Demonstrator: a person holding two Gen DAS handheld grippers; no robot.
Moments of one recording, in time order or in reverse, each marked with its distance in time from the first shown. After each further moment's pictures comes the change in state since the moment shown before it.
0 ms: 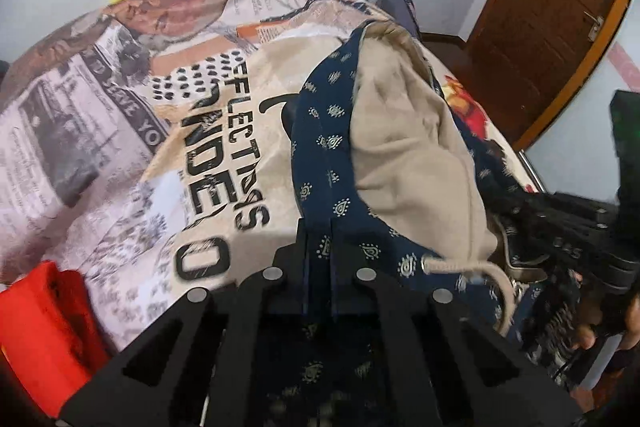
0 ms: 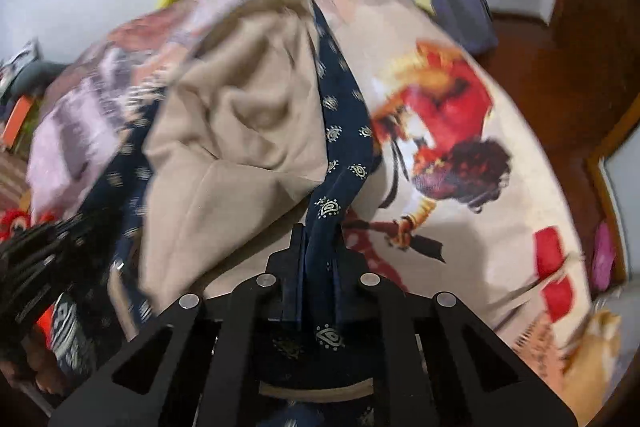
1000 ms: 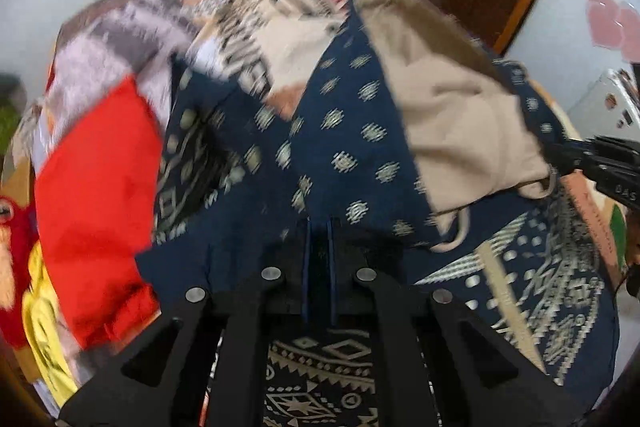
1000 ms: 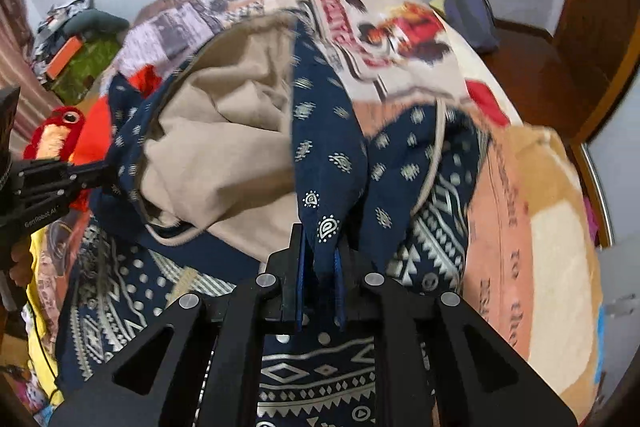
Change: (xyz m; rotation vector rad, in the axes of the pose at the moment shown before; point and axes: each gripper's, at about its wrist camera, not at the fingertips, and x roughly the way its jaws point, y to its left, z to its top) left arm -0.129 -0.017 -0.190 0.127 0.133 0.030; right arm -0.120 0.011 -0.176 -0.079 0.028 0.040
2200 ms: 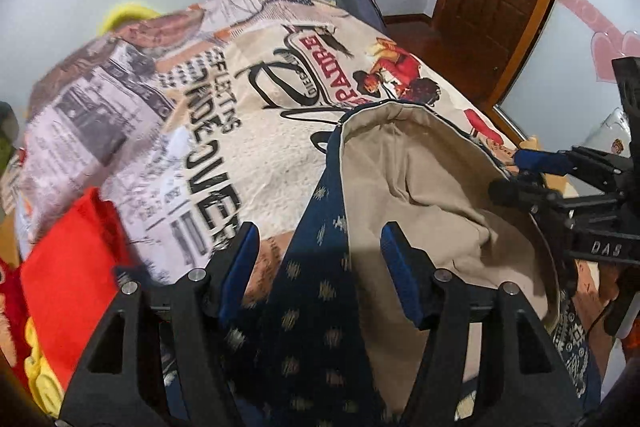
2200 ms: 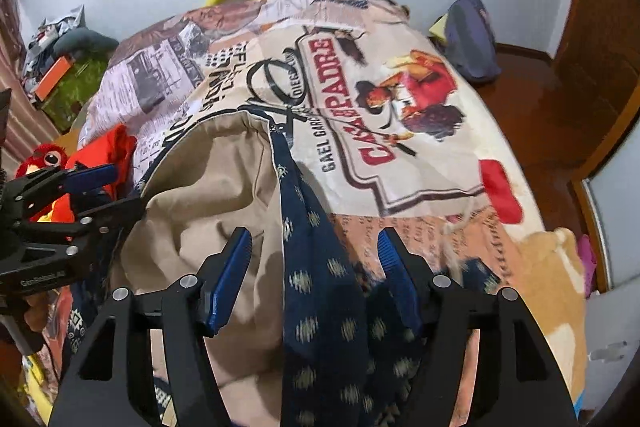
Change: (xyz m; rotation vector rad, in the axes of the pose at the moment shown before) left arm 0.033 -0.011 0.114 0.016 -0.128 -0.041; right arm 0.039 -0.005 0.096 -0.028 -0.068 -0.004
